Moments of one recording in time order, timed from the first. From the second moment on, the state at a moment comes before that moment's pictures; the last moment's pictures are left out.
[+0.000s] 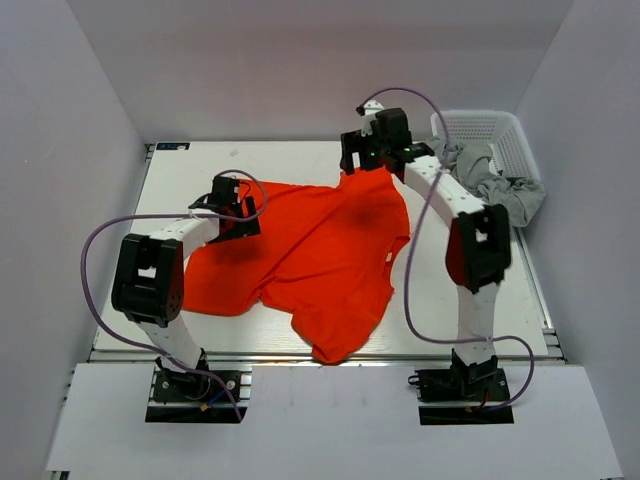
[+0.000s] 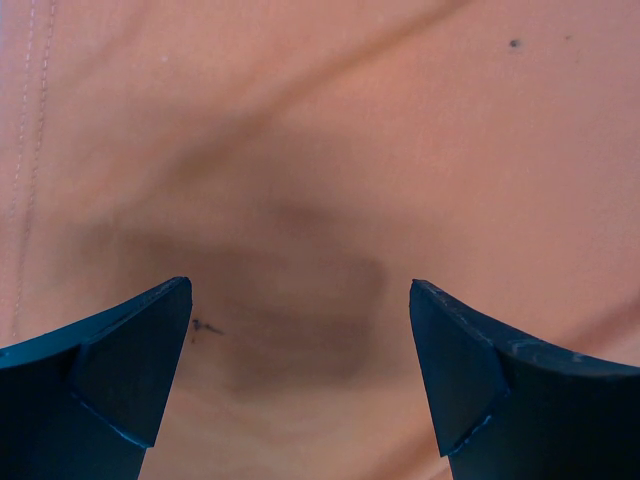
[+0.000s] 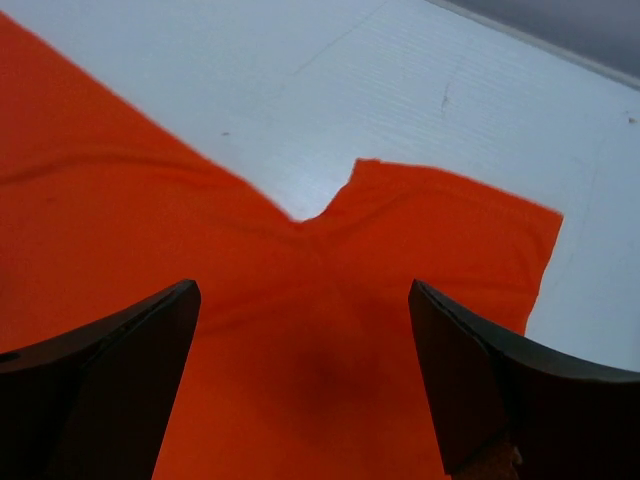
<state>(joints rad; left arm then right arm) -0.19 1.73 1.08 -0.33 -0.15 -0.33 0.39 2.15 1.90 -0.33 -0.16 0.00</state>
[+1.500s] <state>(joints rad) -0.10 1.74 1.19 -0.18 0.16 -0.18 0.32 1.93 1.31 -0.52 -0.18 0.30</state>
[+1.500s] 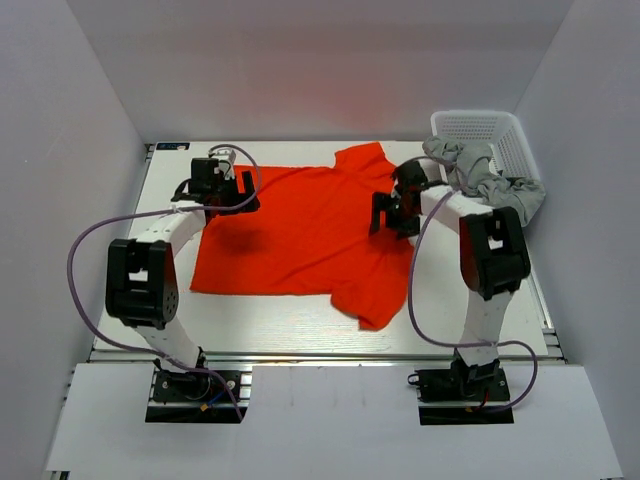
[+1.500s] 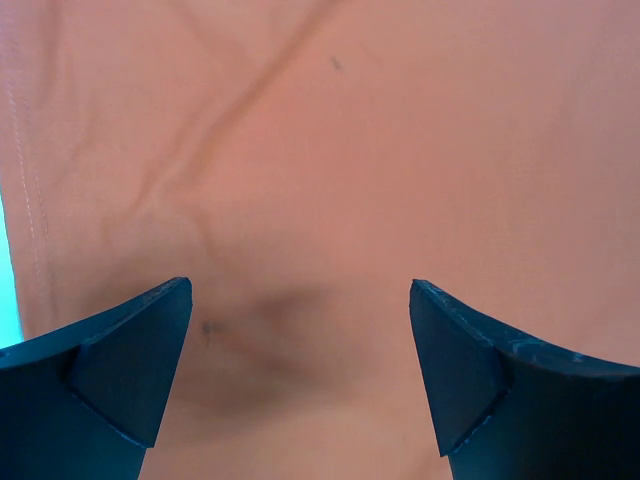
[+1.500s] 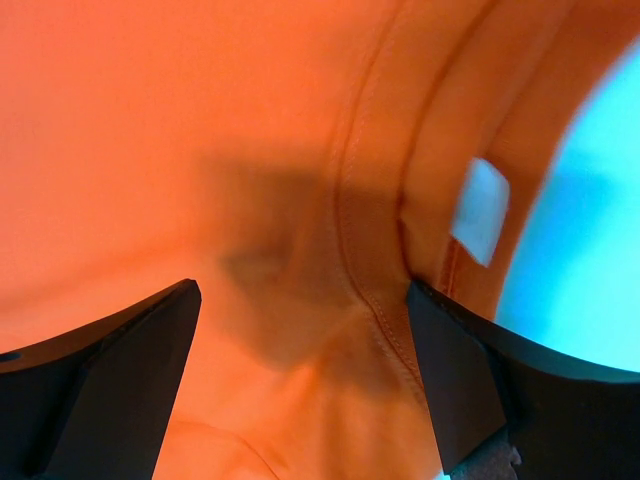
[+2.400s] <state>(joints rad) -0.10 0.98 0.53 -0.54 -0.01 -0.67 0.25 1.28 0.86 -0.53 -0.04 0.36</state>
